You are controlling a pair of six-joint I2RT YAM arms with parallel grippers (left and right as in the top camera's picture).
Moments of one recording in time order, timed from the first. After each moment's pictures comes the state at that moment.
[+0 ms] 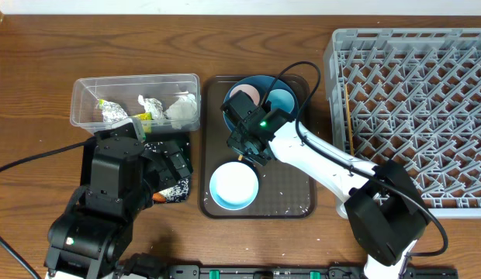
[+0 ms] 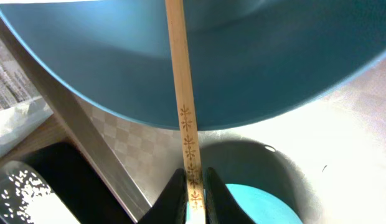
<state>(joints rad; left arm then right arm) -0.28 0.81 1.06 -1.02 -0.05 -0.64 0.76 1.93 1.41 -0.73 -0.03 1.31</state>
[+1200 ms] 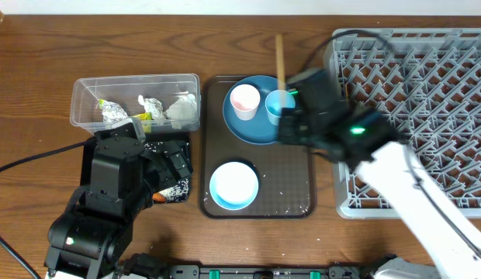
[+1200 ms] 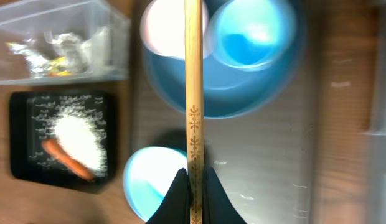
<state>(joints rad) -0.28 0.81 1.06 -1.02 -0.05 -0.64 0.54 1.43 1.41 -0.98 -0.05 0.61</state>
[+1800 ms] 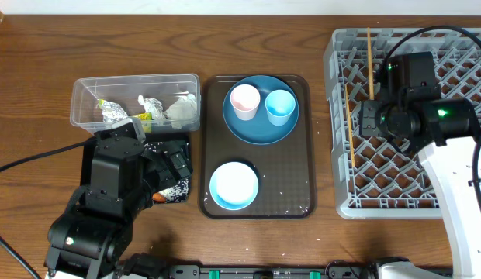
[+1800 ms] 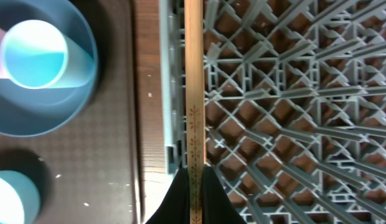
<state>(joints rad) -0.28 0.81 1.06 -1.02 -0.05 -0.64 0.14 1.40 1.41 -1.13 0.07 0.17</state>
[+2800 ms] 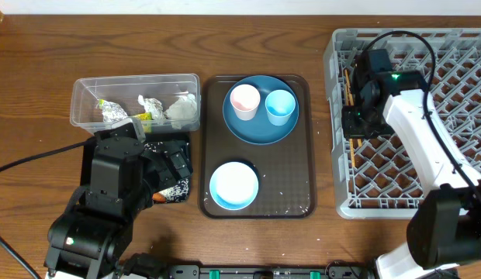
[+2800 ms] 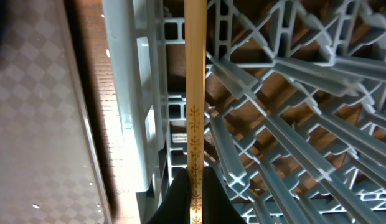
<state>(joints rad) -0.28 0.81 1.06 -1.02 -0.05 -0.64 0.14 1.75 1.41 -1.15 0.08 0.15</state>
